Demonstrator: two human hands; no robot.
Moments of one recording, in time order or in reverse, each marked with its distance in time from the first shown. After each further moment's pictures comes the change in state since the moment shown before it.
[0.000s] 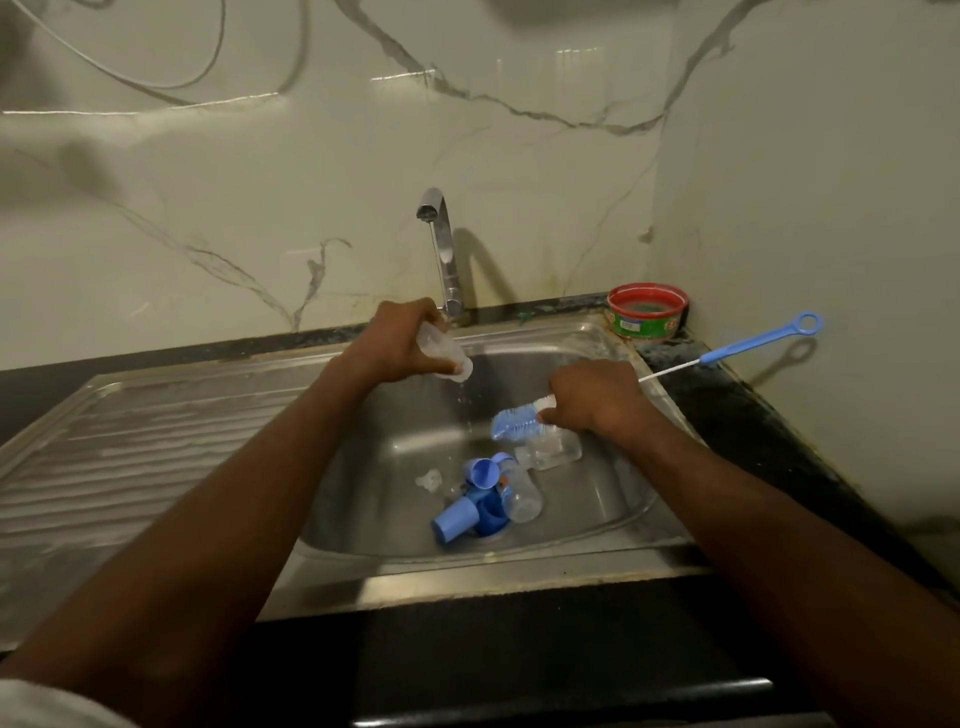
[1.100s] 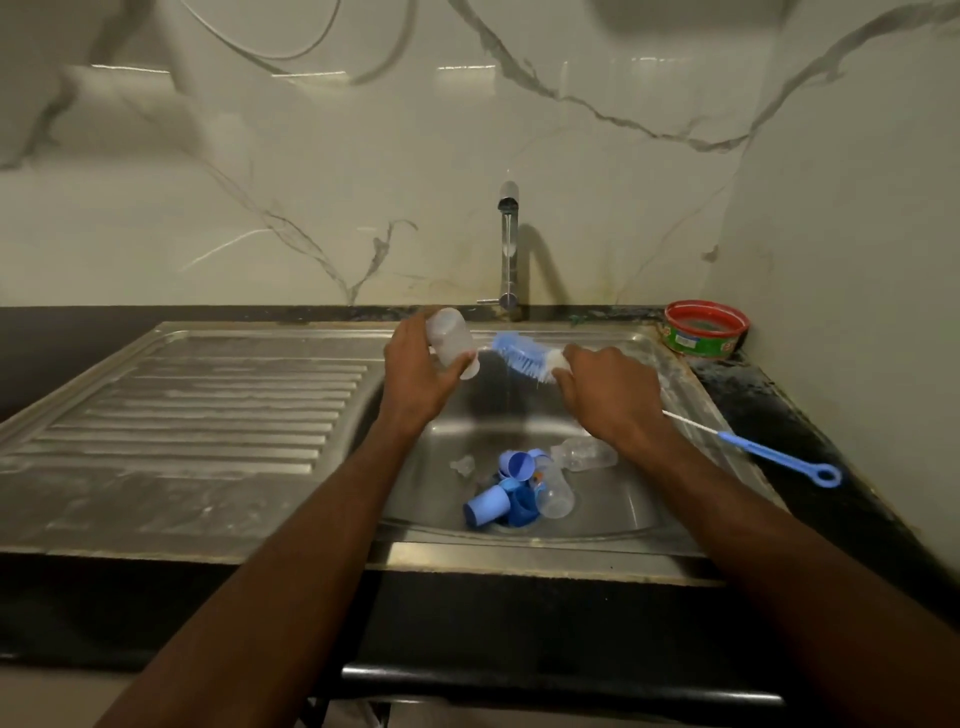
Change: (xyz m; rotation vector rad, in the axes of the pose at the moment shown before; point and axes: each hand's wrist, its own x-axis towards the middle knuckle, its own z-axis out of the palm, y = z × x) left_hand -0.076 -0.016 0.036 -0.322 0.480 -0.322; right_hand 0.004 -0.044 0.002 0.054 0.376 0.047
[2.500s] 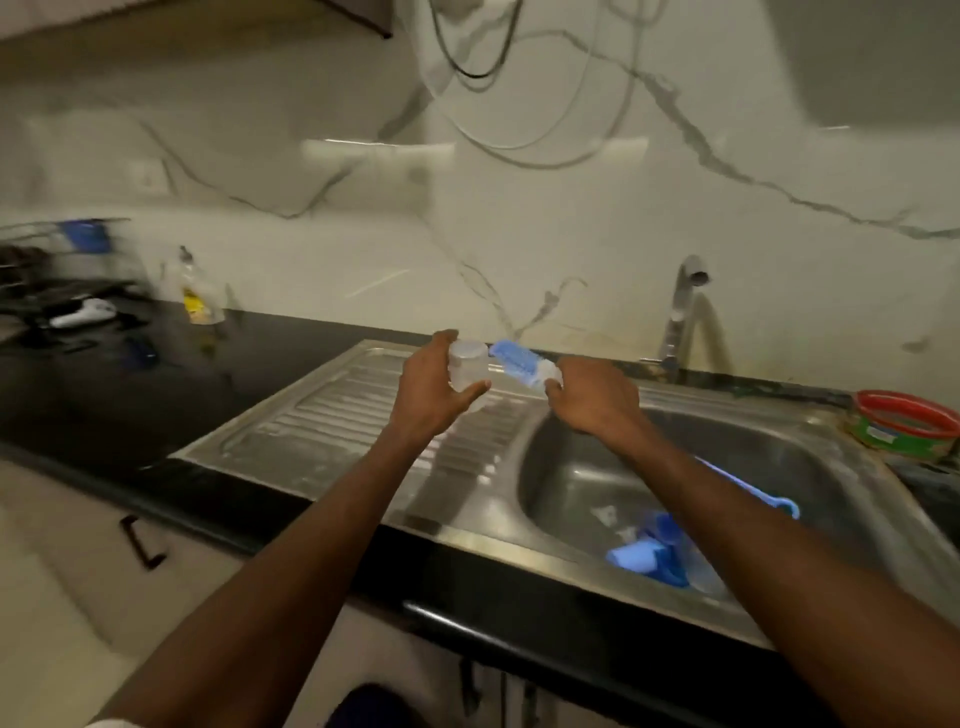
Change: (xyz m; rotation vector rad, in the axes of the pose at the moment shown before) left_hand -0.020 -0.061 -0.206 0.264 0.107 -0.046; right_hand 0.036 -0.203 -0.050 0.375 -0.108 -0.274
